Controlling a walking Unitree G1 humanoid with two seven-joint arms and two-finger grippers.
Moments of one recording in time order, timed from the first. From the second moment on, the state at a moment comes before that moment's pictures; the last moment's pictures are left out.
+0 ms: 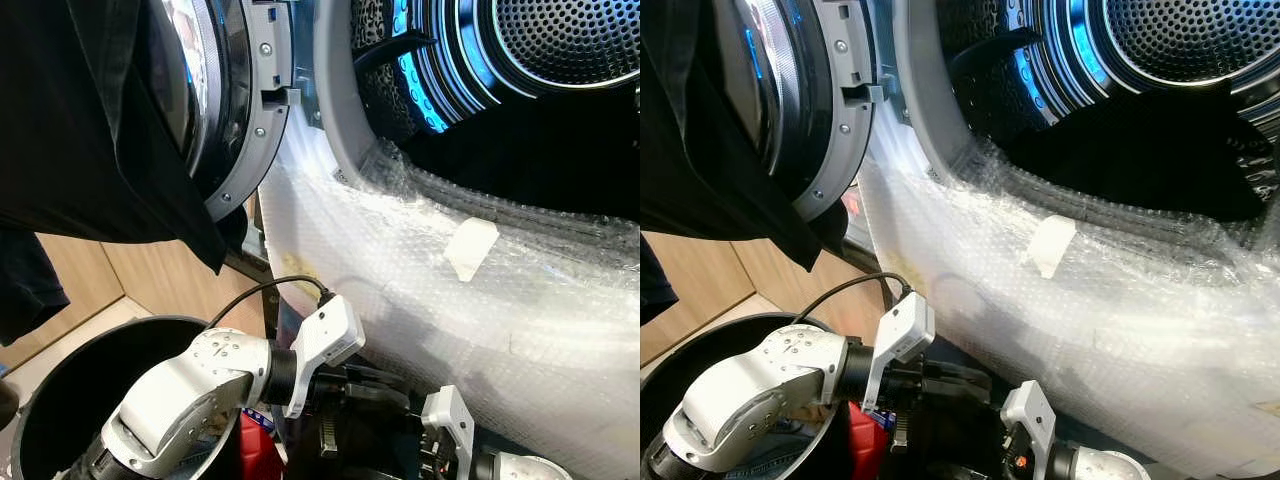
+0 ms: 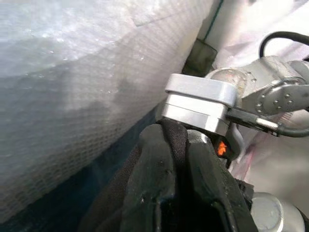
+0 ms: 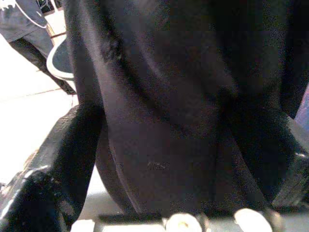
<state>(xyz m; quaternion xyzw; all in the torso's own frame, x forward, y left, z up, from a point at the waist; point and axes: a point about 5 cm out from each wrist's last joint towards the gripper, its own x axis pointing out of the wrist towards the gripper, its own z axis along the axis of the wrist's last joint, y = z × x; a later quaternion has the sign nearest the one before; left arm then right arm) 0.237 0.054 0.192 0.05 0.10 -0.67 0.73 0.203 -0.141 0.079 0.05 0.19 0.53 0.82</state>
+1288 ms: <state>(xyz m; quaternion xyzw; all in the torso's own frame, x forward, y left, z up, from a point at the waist) 0.238 0.034 0.211 0.03 0.05 -0.69 0.73 0.239 -0.134 0.066 0.27 0.19 0.32 0.88</state>
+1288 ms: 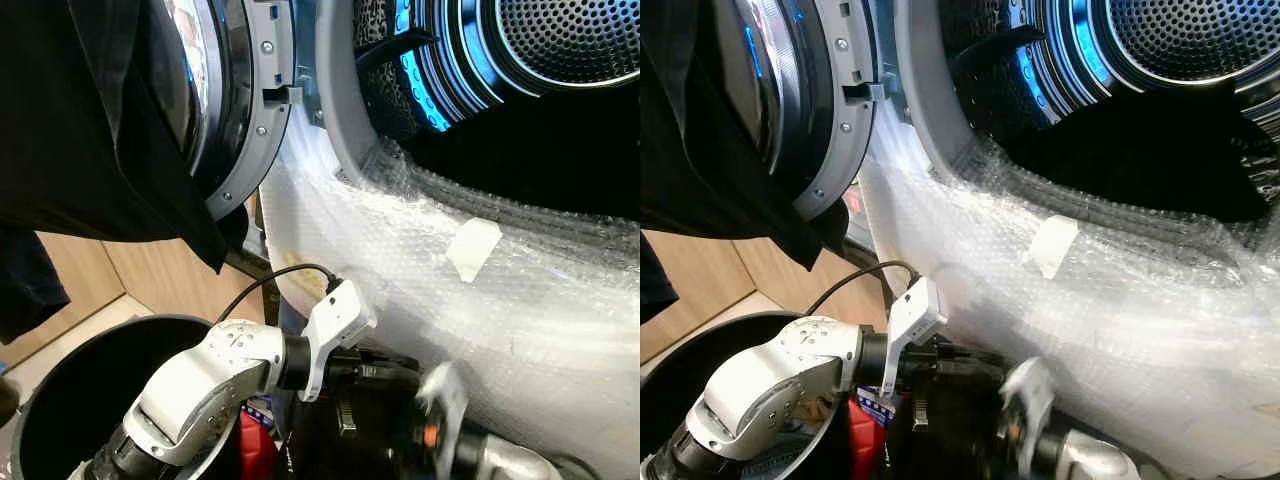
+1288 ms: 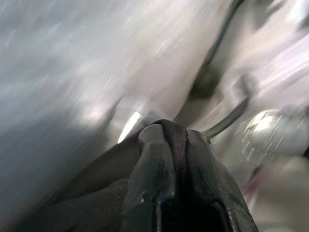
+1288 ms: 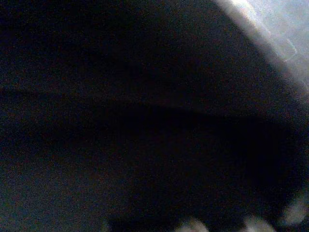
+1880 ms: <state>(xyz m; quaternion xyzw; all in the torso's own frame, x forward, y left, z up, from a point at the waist) 0.225 0.040 0.228 0.00 0.03 -0.69 0.72 0.221 -0.153 0.071 0.32 0.17 0.32 0.88</state>
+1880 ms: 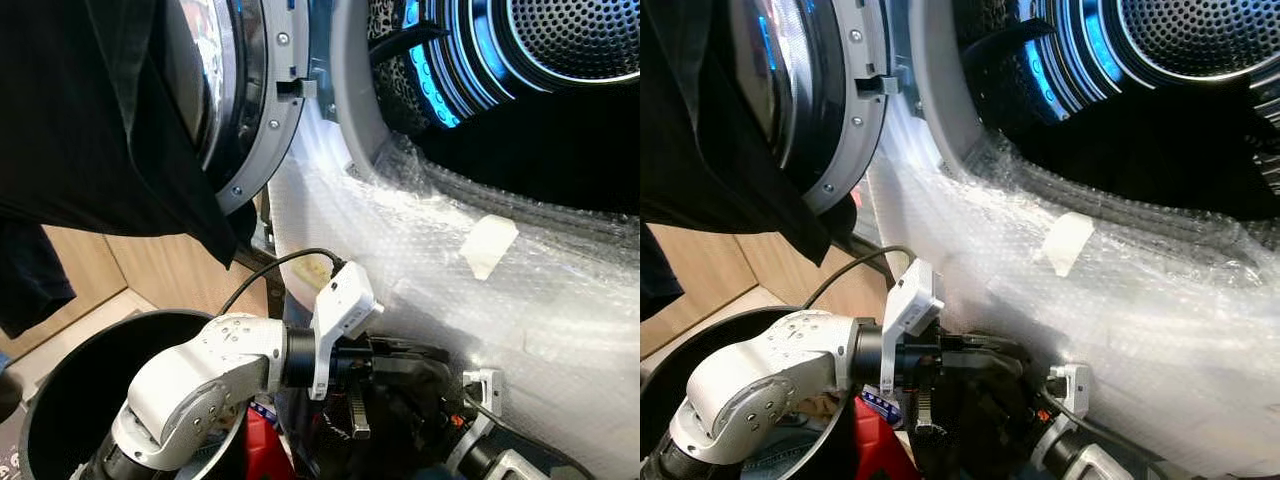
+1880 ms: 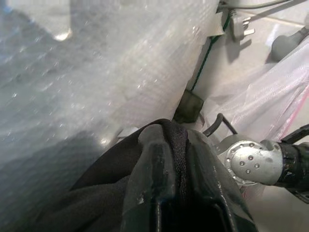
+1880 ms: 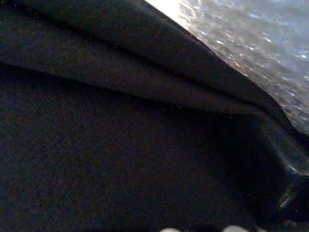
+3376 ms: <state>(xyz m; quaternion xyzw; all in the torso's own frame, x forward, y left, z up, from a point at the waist) 0.225 0.040 0.230 -0.01 0.04 -0.69 0.72 0.187 -0.144 0.077 0.28 0.17 0.44 0.83</state>
